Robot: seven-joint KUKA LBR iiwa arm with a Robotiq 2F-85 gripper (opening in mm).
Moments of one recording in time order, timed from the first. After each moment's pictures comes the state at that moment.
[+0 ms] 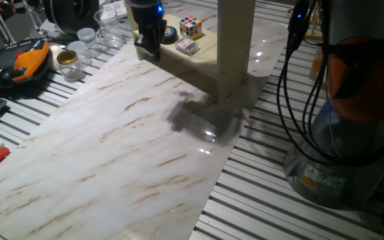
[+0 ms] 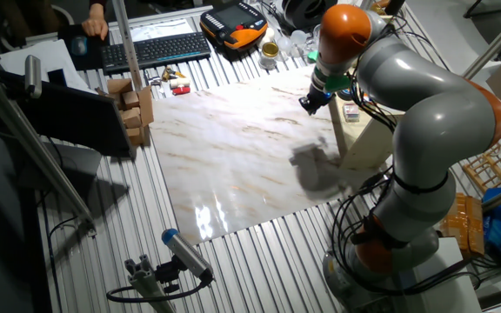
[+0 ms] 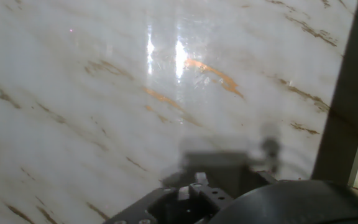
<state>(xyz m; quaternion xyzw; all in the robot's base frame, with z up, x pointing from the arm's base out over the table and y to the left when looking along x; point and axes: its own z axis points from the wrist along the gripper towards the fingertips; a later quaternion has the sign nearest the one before) 0.509 -0.016 0.226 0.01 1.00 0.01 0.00</state>
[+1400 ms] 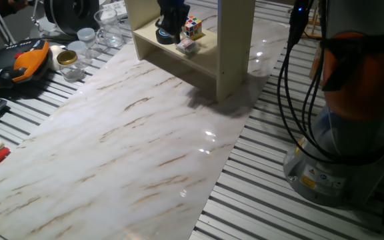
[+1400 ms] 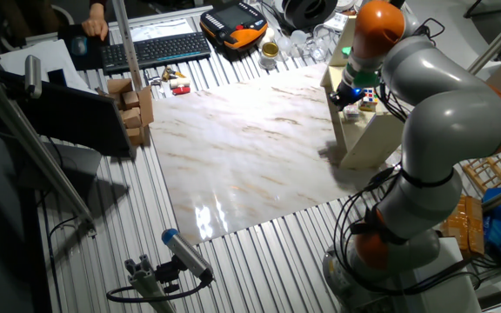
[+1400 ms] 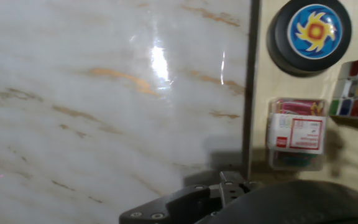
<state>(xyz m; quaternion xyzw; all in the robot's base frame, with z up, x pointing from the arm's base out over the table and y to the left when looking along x) 0.502 -0.123 0.232 0.08 1.00 0.00 -0.01</state>
